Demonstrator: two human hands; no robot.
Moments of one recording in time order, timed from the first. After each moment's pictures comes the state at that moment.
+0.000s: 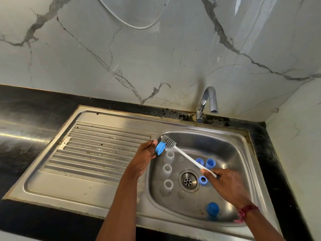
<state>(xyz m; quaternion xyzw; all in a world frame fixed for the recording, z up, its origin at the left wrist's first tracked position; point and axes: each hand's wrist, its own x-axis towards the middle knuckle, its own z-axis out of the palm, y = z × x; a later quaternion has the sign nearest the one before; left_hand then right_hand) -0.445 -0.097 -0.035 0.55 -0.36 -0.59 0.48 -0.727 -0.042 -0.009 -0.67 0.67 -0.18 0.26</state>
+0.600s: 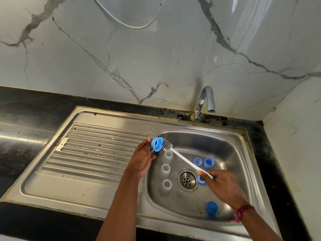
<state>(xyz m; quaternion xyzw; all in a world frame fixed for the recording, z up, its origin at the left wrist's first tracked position) -0.455 -0.094 -0.031 0.49 -0.22 -0.63 0.56 -0.726 -0.041 -0.015 -0.68 0.66 -0.17 0.26</state>
